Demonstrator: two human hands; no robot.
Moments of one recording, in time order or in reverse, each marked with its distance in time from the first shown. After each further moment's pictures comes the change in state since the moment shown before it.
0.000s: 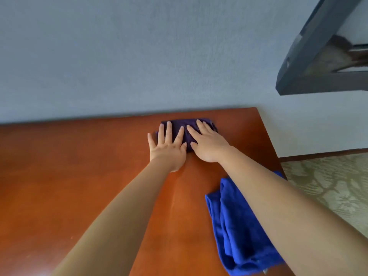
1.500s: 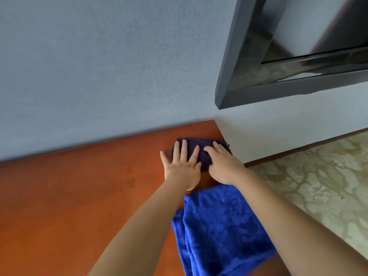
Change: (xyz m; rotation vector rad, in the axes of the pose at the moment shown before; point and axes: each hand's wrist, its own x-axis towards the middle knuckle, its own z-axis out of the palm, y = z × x) left_hand 0.012 0.127 0.005 0.092 -0.099 0.250; right_hand -0.075 0.107 -0.007 0.214 0.110 0.253
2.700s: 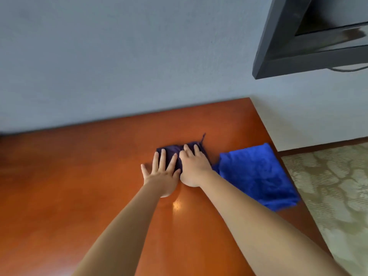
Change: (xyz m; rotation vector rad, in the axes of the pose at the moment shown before) left_hand -0.165 -0.114 0.051 -0.028 -0.129 -0.297; right_hand -0.079 -0.156 0.091 -0.099 -0.110 -0.267
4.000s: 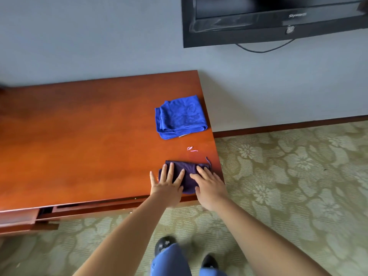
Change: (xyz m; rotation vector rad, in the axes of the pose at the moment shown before) left_hand -0.255 0.205 0.159 0.137 -0.060 0.104; right_hand -0.357 0.153 0.121 -0.014 0.097 0.003
